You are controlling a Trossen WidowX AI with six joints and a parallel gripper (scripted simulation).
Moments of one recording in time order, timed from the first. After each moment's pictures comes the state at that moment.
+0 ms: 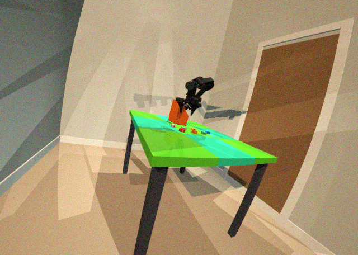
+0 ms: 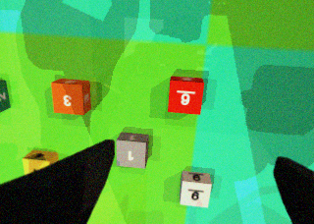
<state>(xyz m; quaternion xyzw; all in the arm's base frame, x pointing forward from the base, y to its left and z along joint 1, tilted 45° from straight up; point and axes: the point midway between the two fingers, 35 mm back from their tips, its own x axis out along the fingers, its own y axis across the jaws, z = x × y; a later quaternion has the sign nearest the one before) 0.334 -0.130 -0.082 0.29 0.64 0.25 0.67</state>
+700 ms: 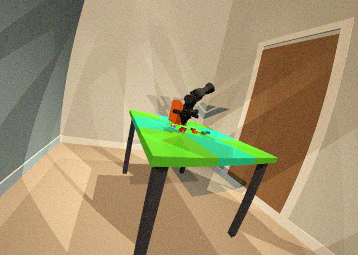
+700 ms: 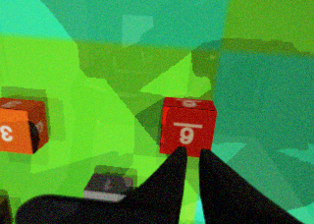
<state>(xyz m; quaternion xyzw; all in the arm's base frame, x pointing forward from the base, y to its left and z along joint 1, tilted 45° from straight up) 0.337 -0.073 -0.140 0.28 0.64 0.25 0.66</state>
